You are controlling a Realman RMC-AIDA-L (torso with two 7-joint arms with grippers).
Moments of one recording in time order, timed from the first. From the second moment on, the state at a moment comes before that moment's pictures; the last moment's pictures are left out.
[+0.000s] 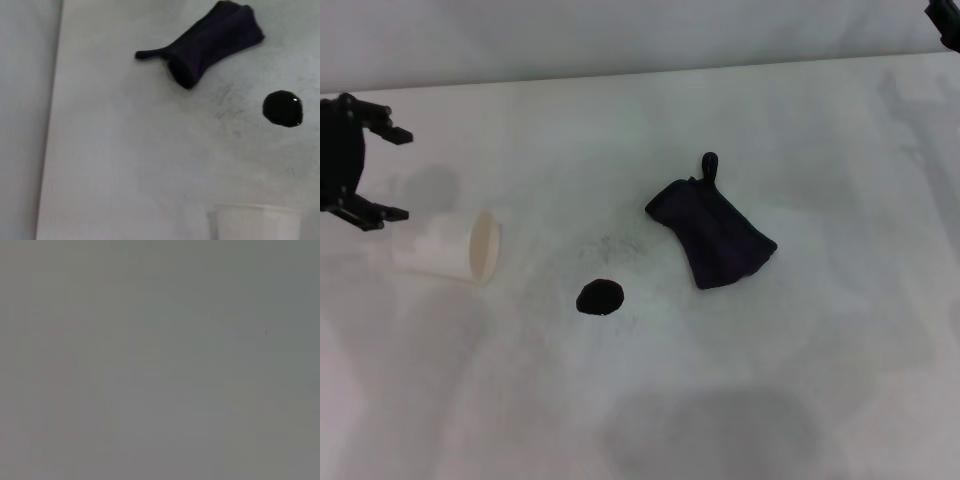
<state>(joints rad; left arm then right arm) -1.27 -2.08 2.85 -0.97 0.37 1.61 -0.68 0.63 2.02 -0.67 -0.08 2.65 0.85 -2.63</state>
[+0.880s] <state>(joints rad) -1.25 -2.08 2.85 -0.61 0.49 1.33 -0.71 0.62 2.02 -0.67 -0.09 2.65 0.85 -2.63</state>
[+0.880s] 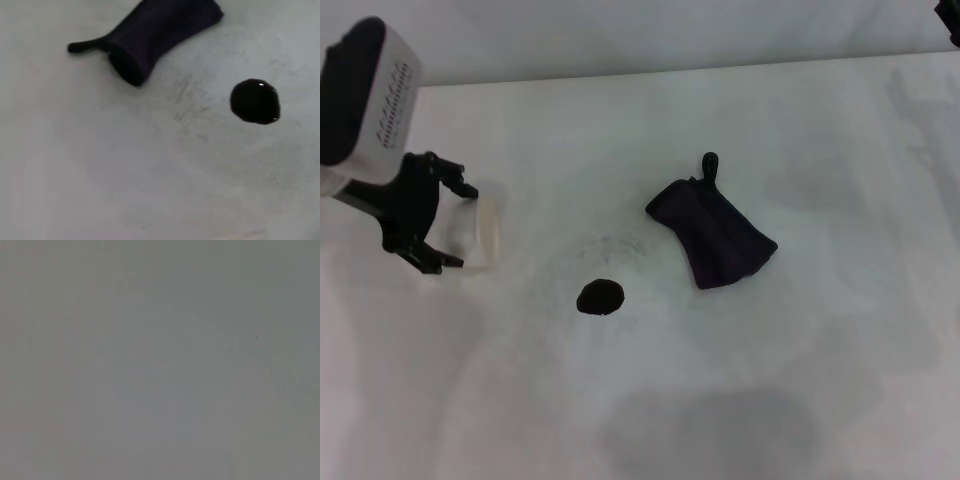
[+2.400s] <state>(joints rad) -1.24 -2.08 2.85 -0.52 0.53 1.24 -0.84 0.61 2.02 -0.67 -0.11 2.65 0.83 -2.63</state>
